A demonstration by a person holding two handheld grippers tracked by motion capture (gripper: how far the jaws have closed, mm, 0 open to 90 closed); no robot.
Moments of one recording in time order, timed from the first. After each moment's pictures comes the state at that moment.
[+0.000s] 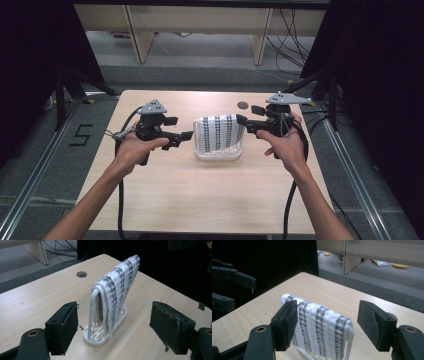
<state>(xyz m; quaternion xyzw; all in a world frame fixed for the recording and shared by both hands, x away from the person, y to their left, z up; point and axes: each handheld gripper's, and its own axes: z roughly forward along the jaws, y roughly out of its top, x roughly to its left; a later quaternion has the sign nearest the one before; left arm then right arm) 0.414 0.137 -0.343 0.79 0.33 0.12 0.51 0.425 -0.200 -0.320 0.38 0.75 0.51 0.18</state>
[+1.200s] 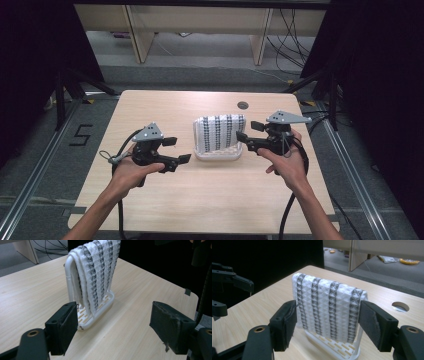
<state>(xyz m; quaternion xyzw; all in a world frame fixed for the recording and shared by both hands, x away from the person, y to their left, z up) 0.373 0.144 -0.375 0.79 0.31 0.10 0.51 0.397 -0.205 -0.349 0.37 0.75 0.52 0.17</state>
